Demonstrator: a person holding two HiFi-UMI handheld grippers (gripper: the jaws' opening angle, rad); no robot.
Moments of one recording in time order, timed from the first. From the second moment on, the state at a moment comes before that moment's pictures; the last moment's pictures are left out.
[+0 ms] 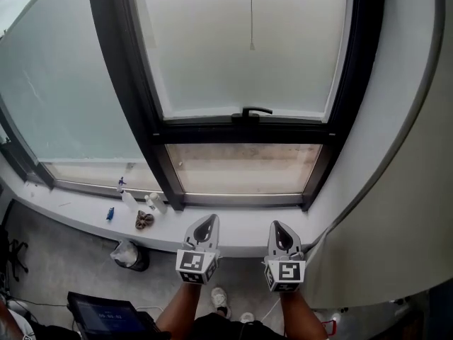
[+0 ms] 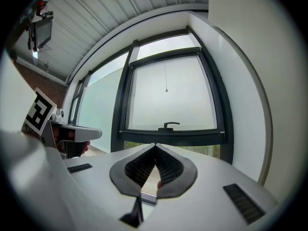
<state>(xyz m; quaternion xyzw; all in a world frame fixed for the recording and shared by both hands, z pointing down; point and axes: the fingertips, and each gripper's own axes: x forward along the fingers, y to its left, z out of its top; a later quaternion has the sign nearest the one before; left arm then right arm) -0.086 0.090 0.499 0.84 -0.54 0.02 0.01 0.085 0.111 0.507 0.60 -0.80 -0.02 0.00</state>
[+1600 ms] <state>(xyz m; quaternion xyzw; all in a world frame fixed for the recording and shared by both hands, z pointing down) -0.076 -0.242 0.295 0.84 -0.50 -0.04 -0.19 0.095 -0.209 0.318 0.59 -0.77 -0.25 0.03</state>
